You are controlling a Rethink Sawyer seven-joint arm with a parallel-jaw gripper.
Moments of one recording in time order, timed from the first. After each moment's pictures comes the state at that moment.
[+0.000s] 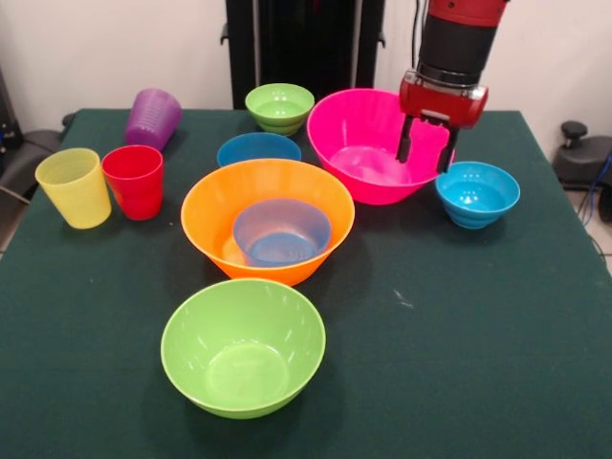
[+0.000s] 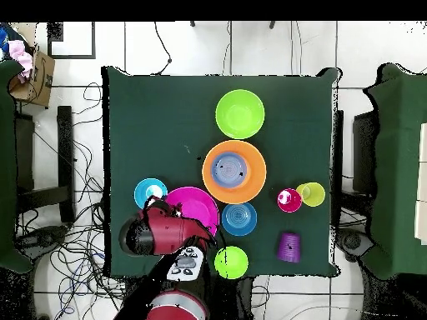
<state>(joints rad) 0.14 -0.57 -0.15 1.97 0.07 0.00 2.21</state>
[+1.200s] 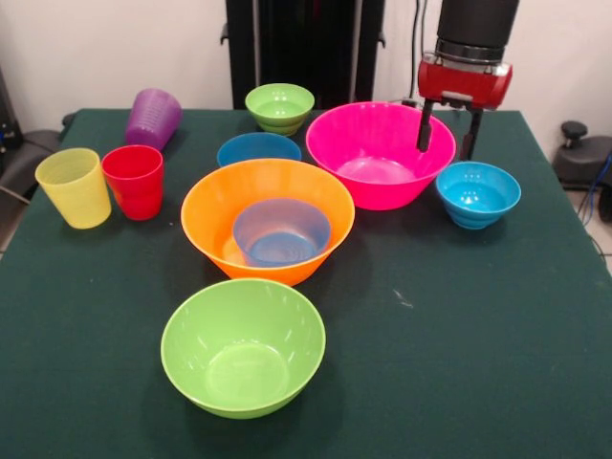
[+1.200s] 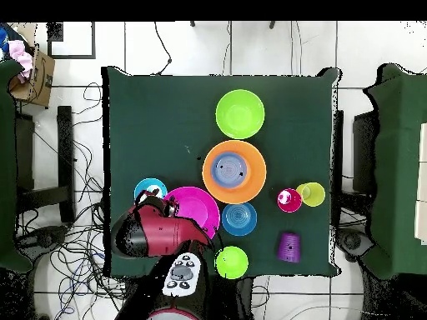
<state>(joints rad) 0.14 -0.65 -0.13 1.98 0.07 0.00 2.21</state>
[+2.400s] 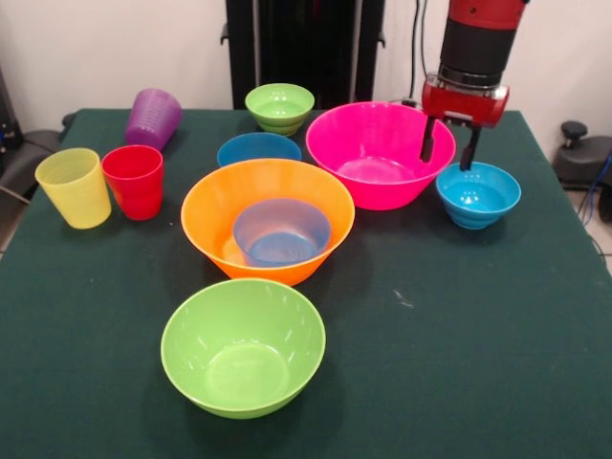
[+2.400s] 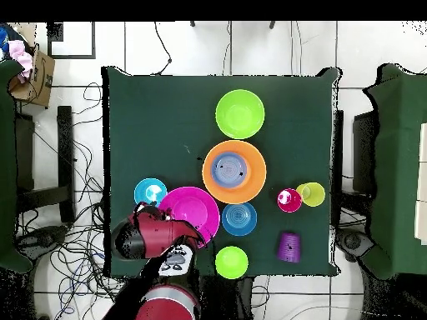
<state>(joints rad) 0.17 -0.54 -0.10 1.98 0.05 0.00 2.21</state>
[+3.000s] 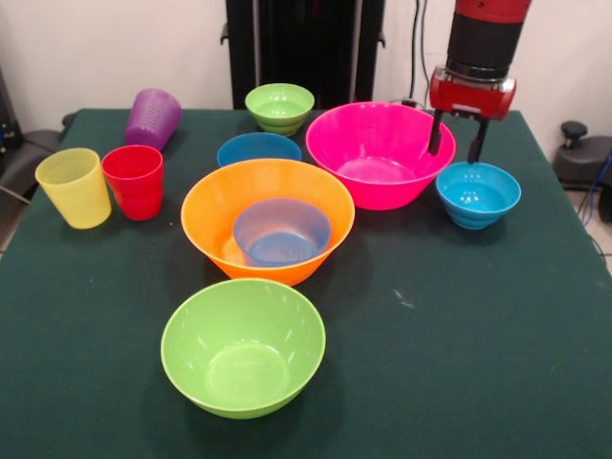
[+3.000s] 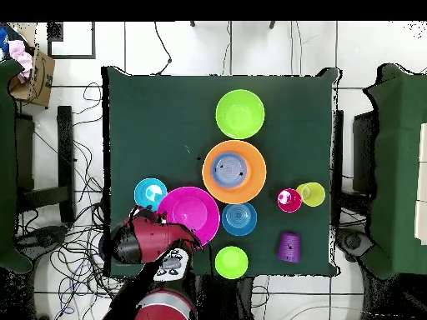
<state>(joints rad) 0.17 -0.58 -0.09 2.01 0.05 0.00 2.21</state>
